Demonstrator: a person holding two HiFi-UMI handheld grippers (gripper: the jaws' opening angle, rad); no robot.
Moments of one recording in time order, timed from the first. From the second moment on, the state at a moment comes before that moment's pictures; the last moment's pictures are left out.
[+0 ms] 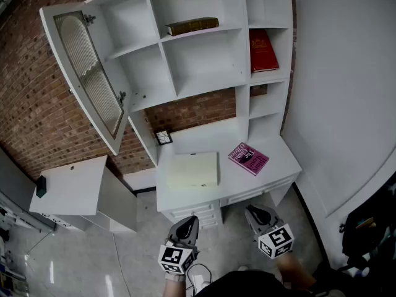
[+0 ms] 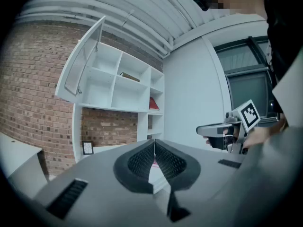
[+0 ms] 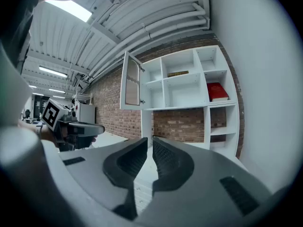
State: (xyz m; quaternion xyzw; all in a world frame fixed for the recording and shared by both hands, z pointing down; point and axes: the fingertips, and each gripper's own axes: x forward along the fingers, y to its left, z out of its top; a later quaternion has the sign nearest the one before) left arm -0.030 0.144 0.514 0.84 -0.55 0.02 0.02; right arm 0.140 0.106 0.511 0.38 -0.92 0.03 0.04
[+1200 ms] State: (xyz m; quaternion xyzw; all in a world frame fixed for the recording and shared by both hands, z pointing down) left arm -0.059 -0.029 0.516 0.82 -0.57 0.01 0.01; right arm 0.133 -0.048 0.509 0.38 -0.92 0.05 -0.01
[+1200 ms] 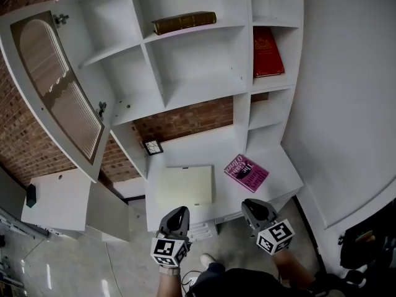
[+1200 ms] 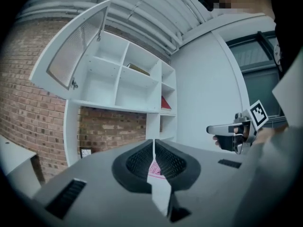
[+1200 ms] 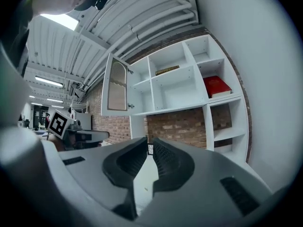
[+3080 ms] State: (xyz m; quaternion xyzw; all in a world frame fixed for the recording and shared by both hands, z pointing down) left arm -0.316 -0.061 0.384 0.65 -0.76 -0.05 -0.04; right arm -0.309 -0.190 0.172 -0.04 -0.97 0.00 -0.23
